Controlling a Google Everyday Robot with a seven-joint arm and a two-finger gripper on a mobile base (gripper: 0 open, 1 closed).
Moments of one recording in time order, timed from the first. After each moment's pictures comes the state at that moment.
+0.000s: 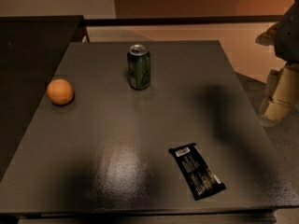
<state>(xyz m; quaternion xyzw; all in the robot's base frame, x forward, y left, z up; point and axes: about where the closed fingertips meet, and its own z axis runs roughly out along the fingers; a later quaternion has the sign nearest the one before) 0.438 -0.217 0.976 -0.60 0.78 -0.03 0.16</state>
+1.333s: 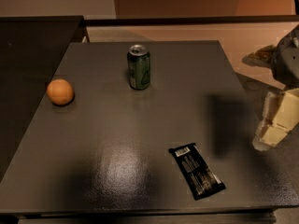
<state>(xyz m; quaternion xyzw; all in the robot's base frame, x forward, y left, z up) 0.408 -0.191 0.952 -0.63 0.75 0.06 0.20</state>
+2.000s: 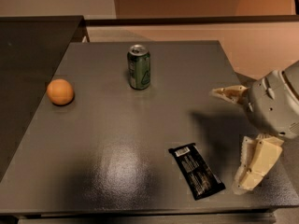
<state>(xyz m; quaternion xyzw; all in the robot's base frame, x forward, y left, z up) 0.359 -0.137 0.904 -0.69 0.67 0.14 0.23</state>
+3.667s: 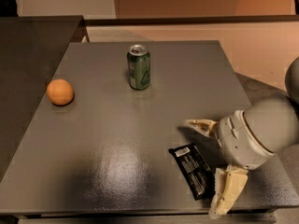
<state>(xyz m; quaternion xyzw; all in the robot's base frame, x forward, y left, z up) 0.342 -0.101 0.829 -0.72 0.62 0.19 0.24</state>
